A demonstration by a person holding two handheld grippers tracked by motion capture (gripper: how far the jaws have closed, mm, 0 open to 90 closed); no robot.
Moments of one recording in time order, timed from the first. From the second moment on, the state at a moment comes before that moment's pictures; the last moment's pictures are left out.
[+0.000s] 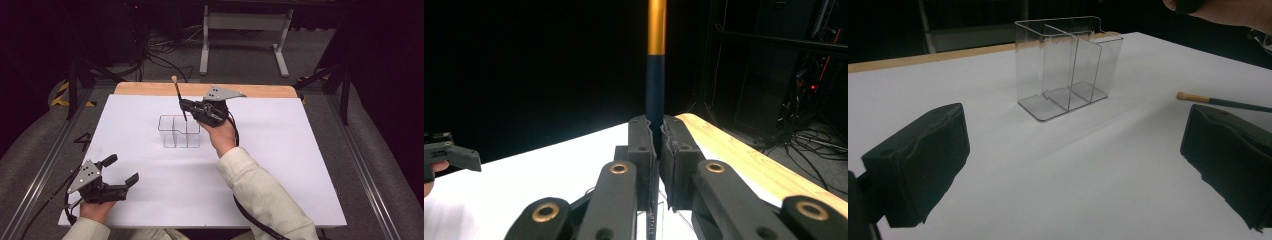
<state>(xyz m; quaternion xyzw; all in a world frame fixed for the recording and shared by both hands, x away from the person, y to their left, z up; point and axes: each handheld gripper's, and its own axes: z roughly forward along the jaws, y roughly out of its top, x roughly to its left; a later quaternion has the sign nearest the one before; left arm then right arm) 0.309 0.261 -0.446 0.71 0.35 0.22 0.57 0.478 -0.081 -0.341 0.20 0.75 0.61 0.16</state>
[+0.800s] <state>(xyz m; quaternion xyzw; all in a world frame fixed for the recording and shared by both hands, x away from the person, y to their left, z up) 0.308 0.263 -0.445 0.70 0.35 0.22 0.57 0.489 -0.064 -0.359 0.22 0.74 0.63 0.14</state>
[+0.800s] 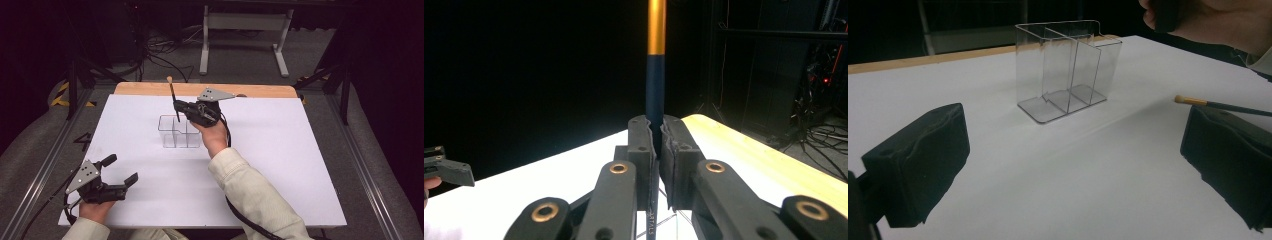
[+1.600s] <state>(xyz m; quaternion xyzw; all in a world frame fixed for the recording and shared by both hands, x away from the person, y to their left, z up) 0.308 0.263 -0.445 0.71 0.35 0.22 0.57 0.491 -0.059 -0.381 0.23 0.74 0.61 0.14</state>
